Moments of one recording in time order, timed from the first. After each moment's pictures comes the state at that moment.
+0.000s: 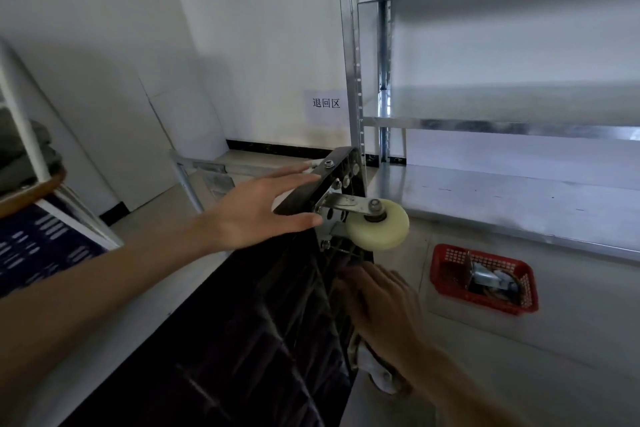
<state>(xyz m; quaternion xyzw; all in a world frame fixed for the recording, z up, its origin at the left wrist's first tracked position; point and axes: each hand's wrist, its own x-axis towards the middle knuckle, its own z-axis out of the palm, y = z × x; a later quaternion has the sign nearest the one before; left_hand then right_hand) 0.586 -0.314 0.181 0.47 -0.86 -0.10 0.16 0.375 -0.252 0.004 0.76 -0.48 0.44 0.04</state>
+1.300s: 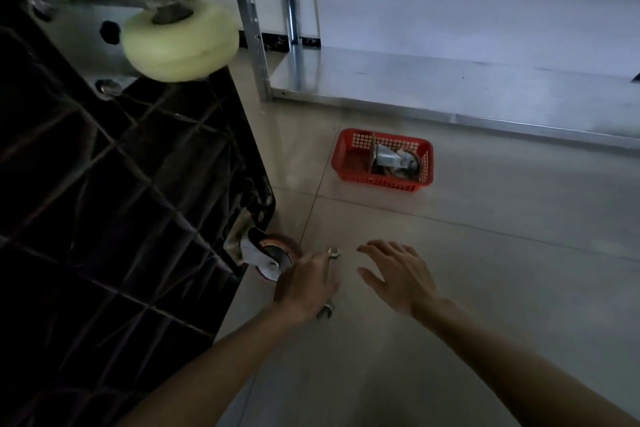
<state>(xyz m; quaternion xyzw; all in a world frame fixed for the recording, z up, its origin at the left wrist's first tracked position) 0.347 -0.251 -0.253 0.57 -0.78 -0.27 -0.01 0.149 -0.207 -0.245 0.75 -0.66 0.06 -0.09</state>
